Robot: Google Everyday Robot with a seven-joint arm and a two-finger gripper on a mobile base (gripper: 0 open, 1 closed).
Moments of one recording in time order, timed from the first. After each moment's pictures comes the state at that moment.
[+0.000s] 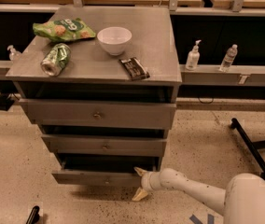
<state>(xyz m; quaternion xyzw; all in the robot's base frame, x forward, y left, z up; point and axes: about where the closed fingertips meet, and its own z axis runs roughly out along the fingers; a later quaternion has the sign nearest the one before) 0.581 -0.028 0.195 -0.66 0.65 0.13 0.35</state>
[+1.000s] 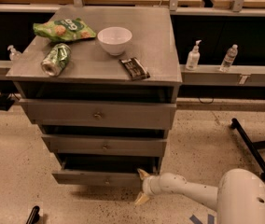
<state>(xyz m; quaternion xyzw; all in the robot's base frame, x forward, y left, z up) 0.562 -0.040 0.162 -0.65 0.68 0.13 0.31</state>
